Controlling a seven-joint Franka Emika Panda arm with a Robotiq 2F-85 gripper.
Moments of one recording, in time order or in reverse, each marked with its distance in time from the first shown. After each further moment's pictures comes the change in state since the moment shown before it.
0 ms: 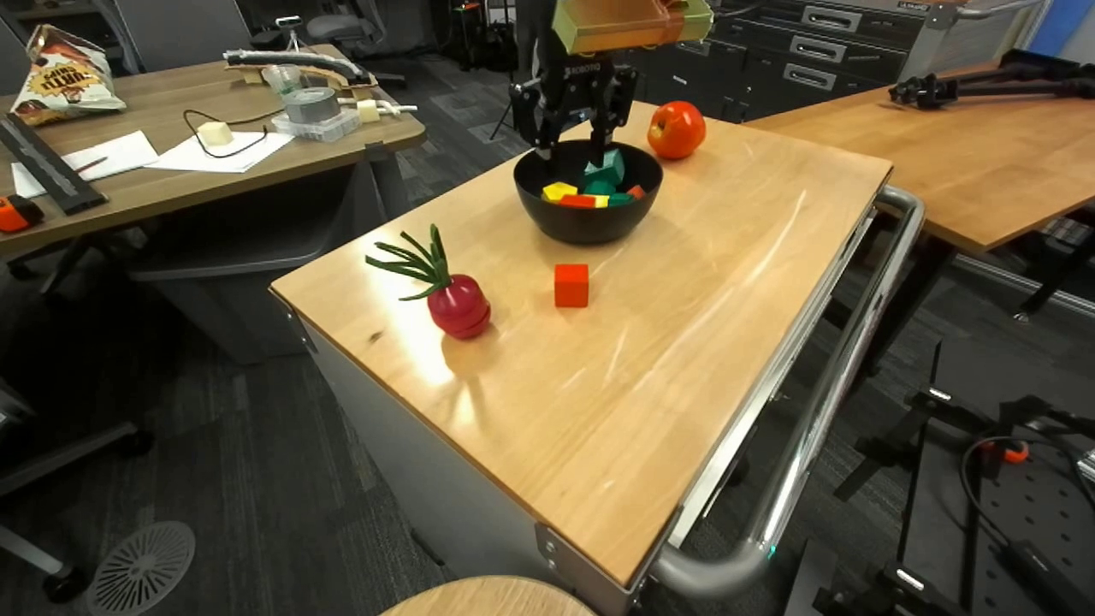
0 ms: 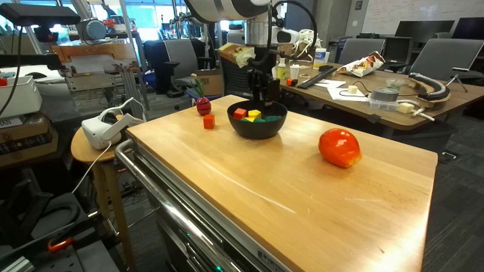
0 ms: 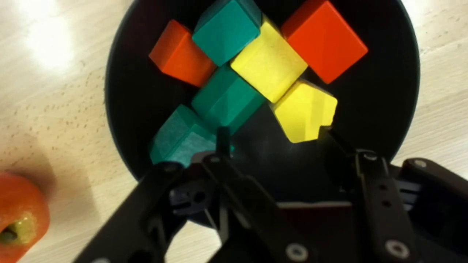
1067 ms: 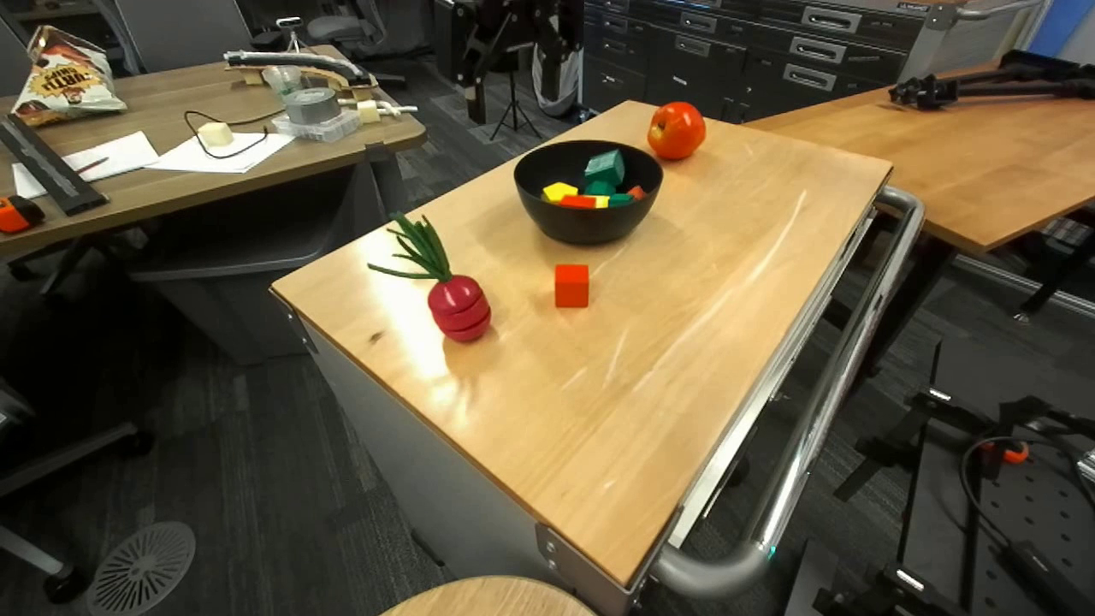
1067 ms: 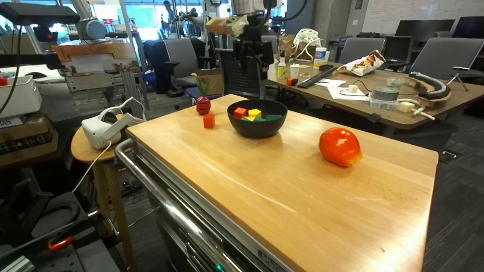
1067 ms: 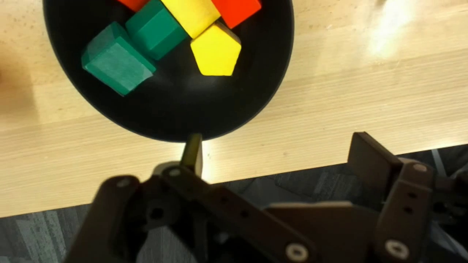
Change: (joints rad) arm 0.048 -0.043 0.050 0.087 -0.075 -0.013 -0.083
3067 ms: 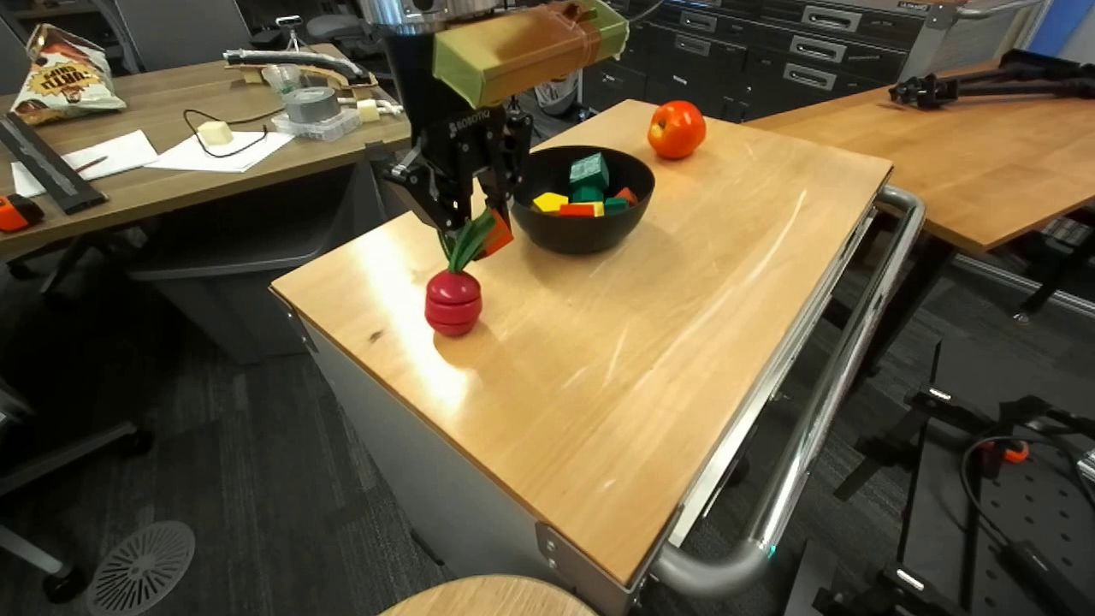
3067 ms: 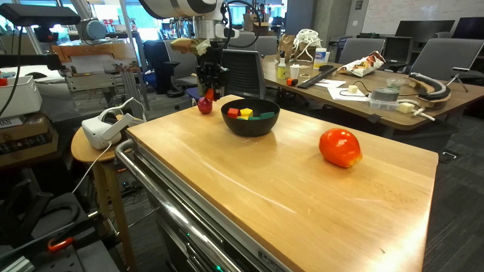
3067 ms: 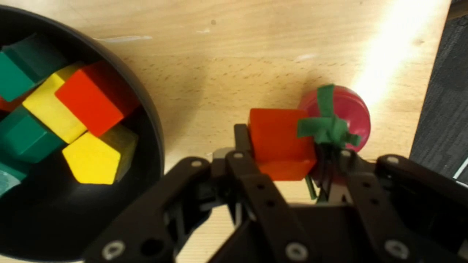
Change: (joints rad) arm 0.108 0.060 0.091 -0.027 0.000 -0.107 -0.006
